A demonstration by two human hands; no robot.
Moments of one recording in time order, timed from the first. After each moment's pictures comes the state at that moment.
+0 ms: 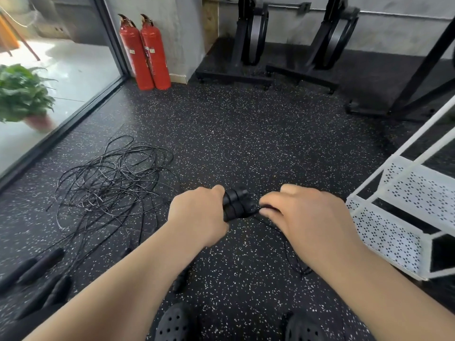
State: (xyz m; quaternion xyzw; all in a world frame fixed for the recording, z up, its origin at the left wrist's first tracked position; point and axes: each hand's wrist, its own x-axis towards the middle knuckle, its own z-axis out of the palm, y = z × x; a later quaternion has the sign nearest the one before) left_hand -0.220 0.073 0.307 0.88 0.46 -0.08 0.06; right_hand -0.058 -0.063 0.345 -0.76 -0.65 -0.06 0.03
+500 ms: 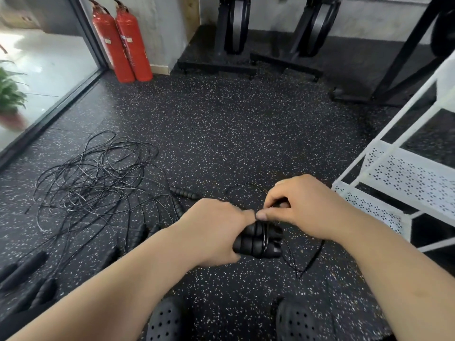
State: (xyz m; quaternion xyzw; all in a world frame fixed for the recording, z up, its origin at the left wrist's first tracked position) left_hand -0.202 0.036 0.305 0.98 0.15 -0.08 0.07; right_hand -0.001 -0.066 0.333 -0.75 -0.62 0.21 0.10
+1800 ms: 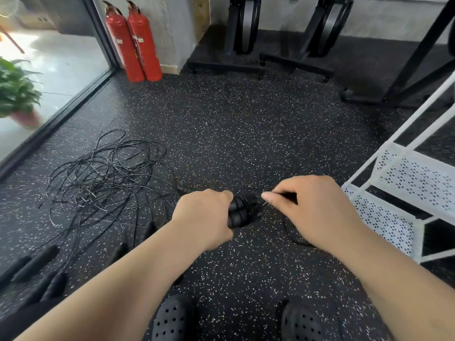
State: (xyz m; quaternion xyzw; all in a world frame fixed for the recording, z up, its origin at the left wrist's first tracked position) left_hand -0.205 0.054 0.297 0.91 0.40 -0.11 0.06; right_hand -0.029 -0.071 0.337 -0.80 -0.56 0.09 0.18
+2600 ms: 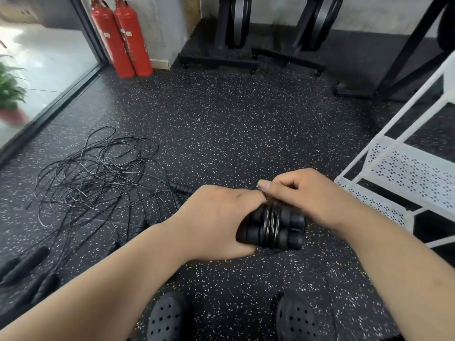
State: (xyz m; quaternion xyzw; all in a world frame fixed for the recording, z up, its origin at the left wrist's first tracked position) left_hand -0.206 0.036 0.312 0.98 0.10 0.12 0.14; right_hand -0.010 -0.072 0.345 -0.72 -0.49 0.40 0.30
